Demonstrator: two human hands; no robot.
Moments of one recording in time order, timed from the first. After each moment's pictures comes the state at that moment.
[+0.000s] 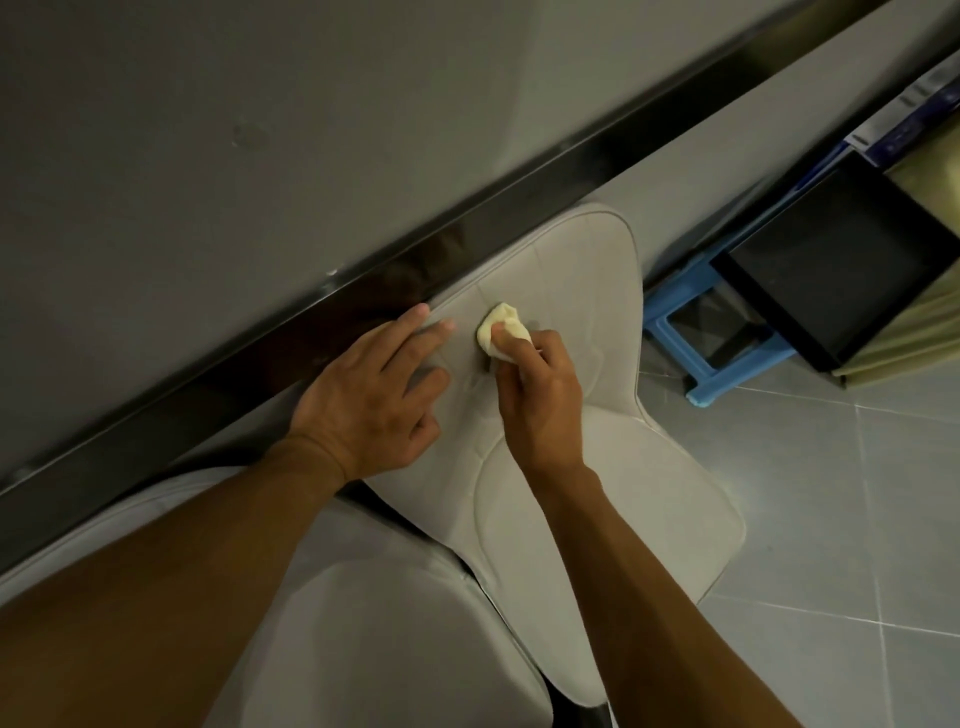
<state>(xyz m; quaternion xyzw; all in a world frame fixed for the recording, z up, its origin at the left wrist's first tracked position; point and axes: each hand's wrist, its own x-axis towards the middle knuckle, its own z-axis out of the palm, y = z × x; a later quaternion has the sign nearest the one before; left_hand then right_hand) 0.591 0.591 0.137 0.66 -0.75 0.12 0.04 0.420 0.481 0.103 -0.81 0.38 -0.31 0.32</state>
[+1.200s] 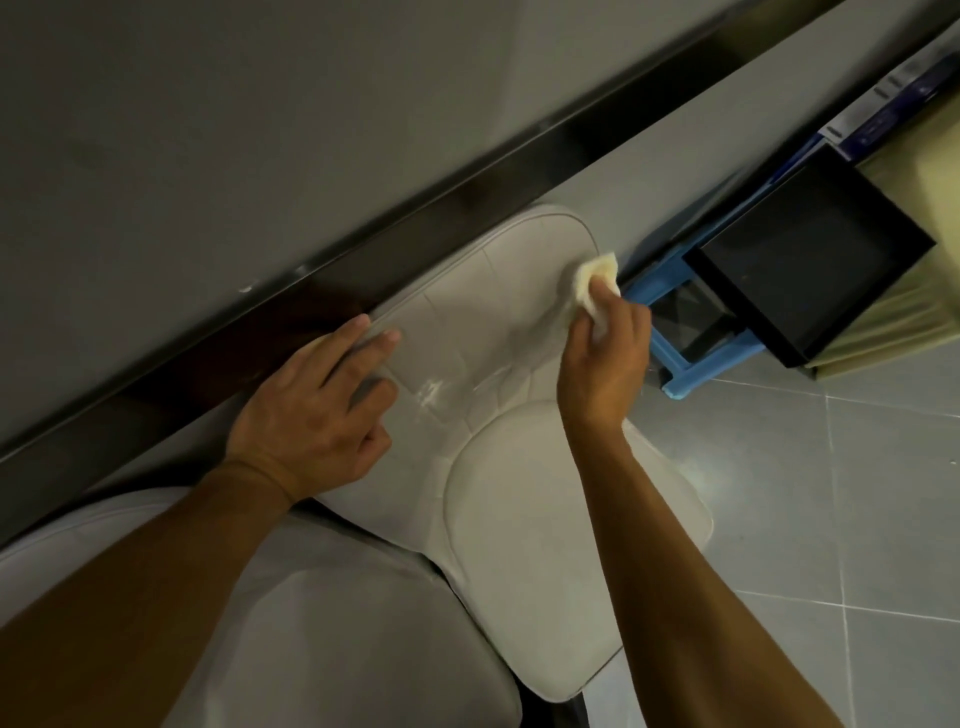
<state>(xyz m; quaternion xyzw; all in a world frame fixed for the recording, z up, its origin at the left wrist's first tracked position) 0.583 0.588 0.138 0.66 -0.73 0.13 0.09 0.383 0.398 0.106 -0.67 0.58 -0.35 0.30</state>
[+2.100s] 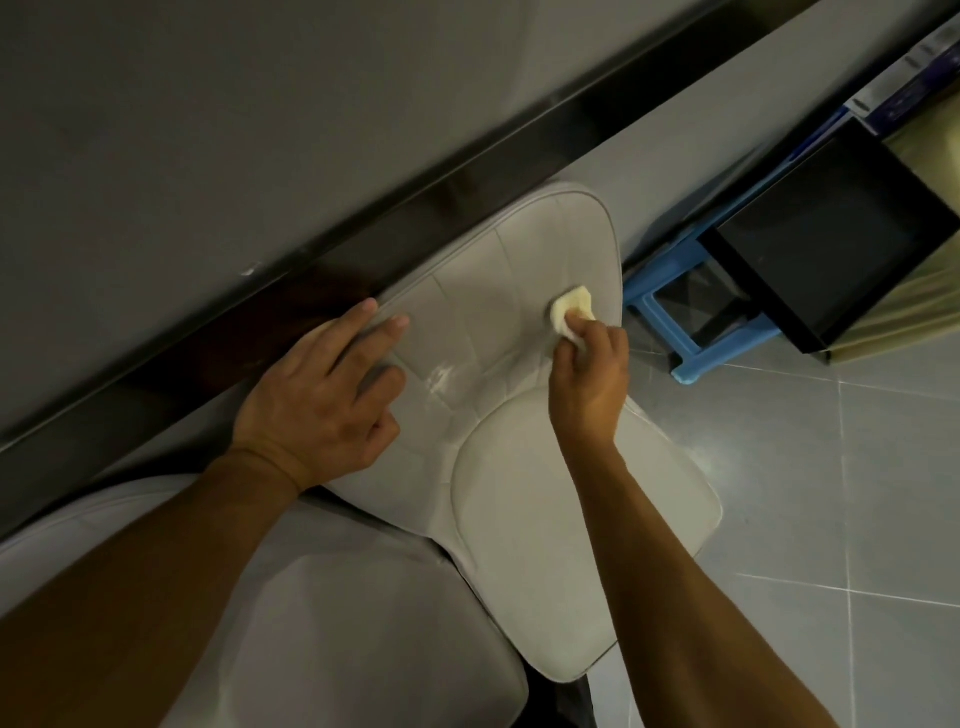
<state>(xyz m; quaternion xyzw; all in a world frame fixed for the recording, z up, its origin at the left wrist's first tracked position) 0.584 0.588 0.136 0.66 -0.73 0.15 0.10 0.376 0.422 0.071 -0.70 0.56 -0.29 0.34</state>
